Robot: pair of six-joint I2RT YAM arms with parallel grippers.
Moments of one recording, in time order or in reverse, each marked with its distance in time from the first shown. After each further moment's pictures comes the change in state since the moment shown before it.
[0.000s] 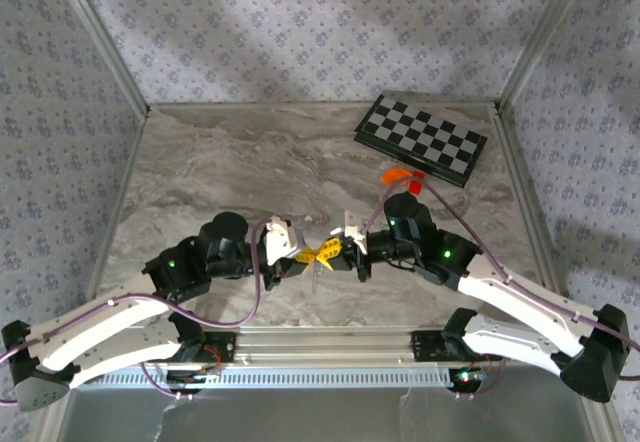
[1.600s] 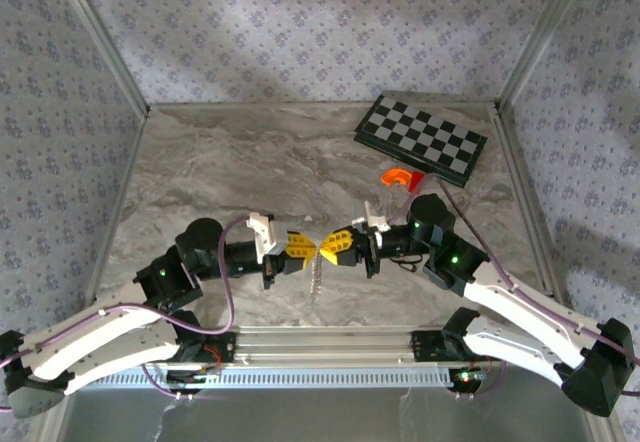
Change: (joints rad) left arm -0.005 -0.083 -0.062 0.259 0.057 -0.112; right arm -0.071 -0.068 -0.097 0.357 -0.200 0.230
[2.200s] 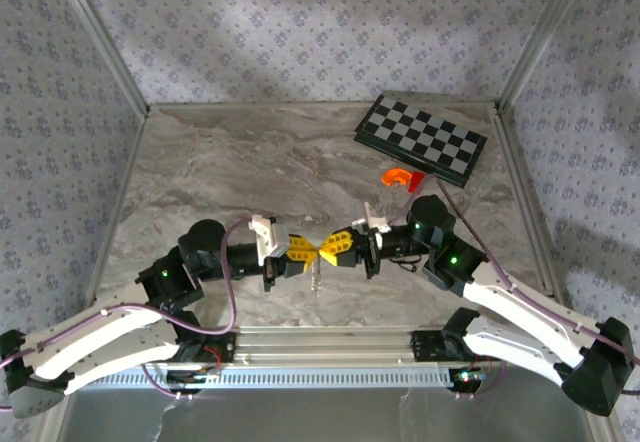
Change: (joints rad) left arm 0.000 0.000 -0.021 0.005 0.014 -0.010; right arm 0.005 0.003 -0.011 0.037 -0.011 0.008
